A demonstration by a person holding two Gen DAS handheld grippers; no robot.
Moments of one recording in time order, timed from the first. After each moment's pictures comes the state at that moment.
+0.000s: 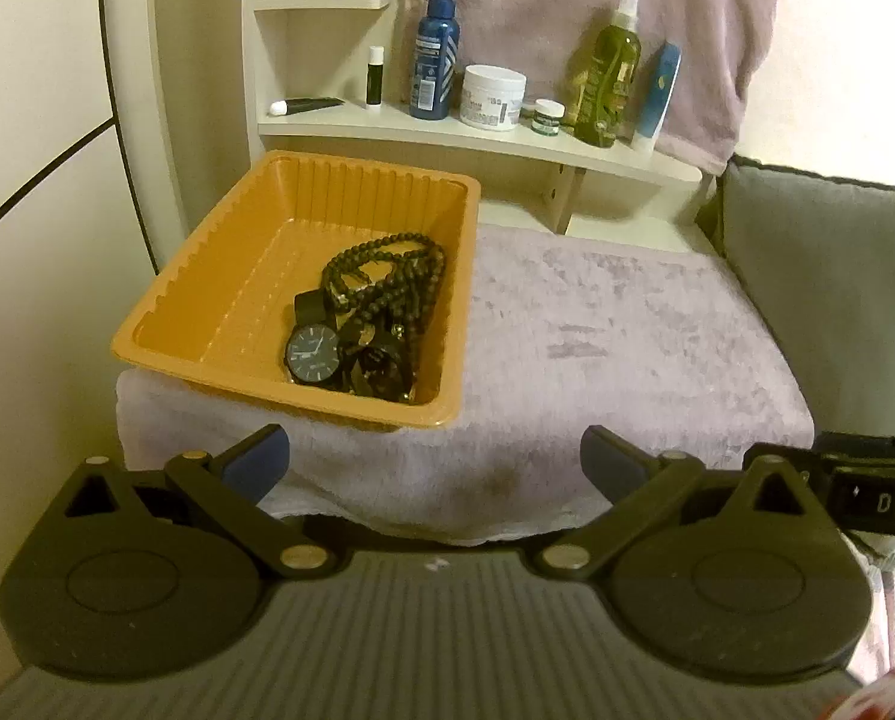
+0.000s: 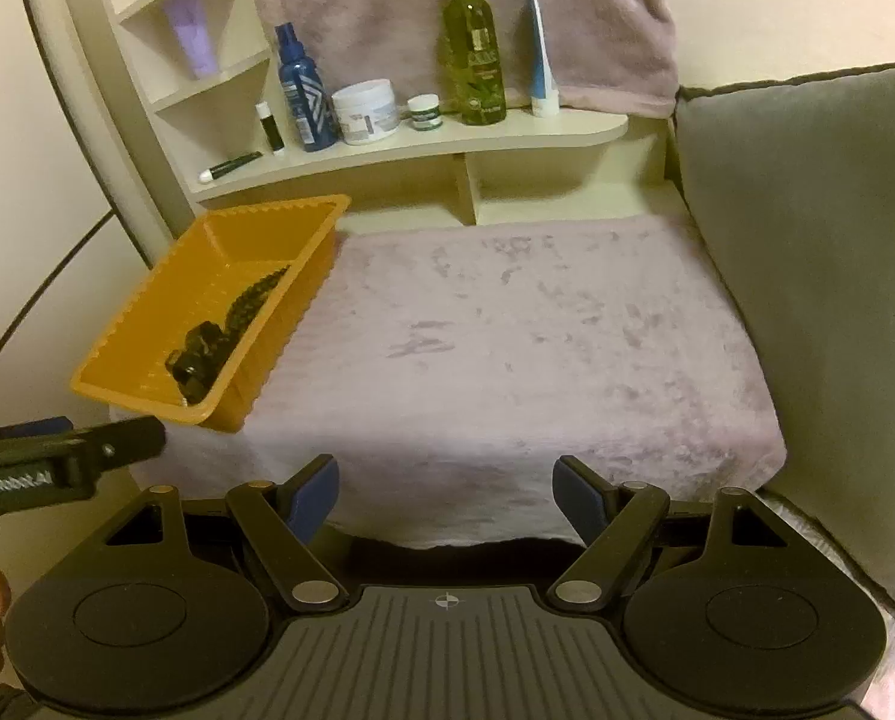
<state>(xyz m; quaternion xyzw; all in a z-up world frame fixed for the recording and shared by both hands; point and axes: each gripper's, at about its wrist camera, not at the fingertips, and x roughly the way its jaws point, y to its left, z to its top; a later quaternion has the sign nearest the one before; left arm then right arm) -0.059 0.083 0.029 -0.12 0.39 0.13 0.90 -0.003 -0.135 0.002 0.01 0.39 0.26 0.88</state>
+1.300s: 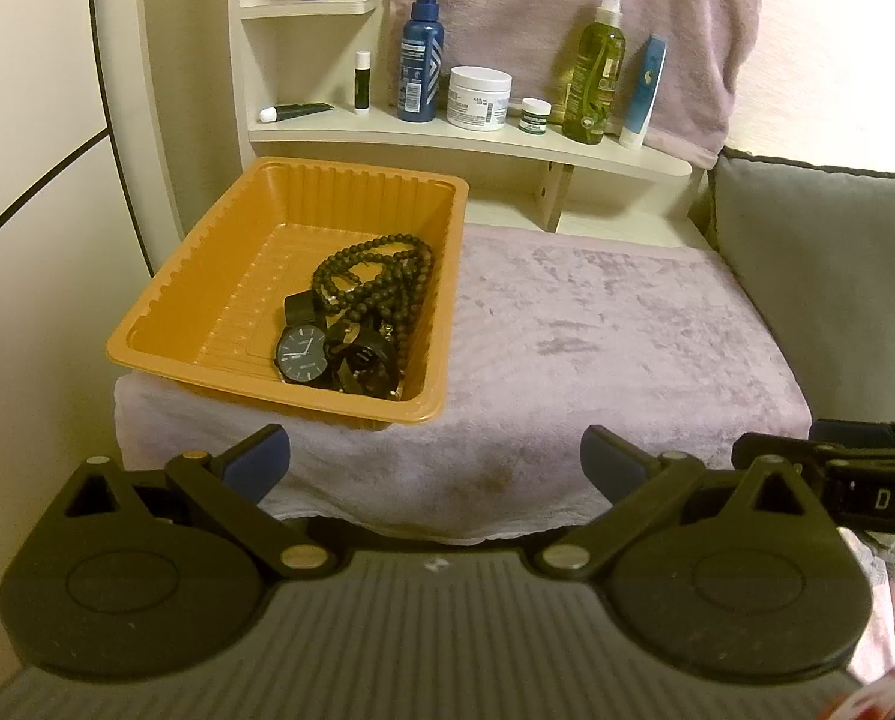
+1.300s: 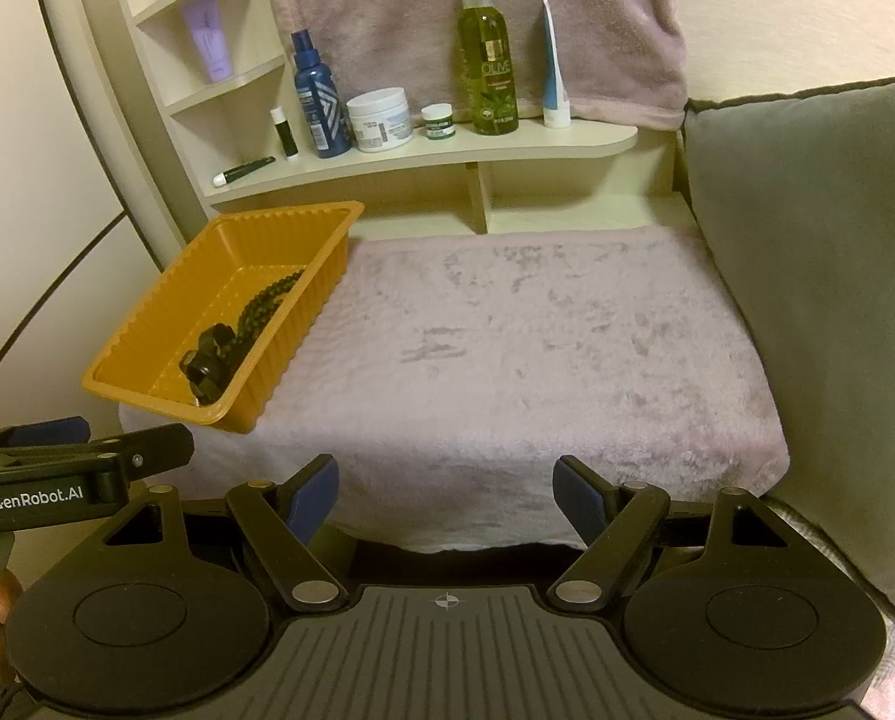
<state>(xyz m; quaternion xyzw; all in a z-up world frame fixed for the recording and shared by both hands) -0.059 0.072 0.029 -0.11 0.39 0.12 0.91 -0.007 -0.136 0.006 0.01 0.38 0.27 0.88</state>
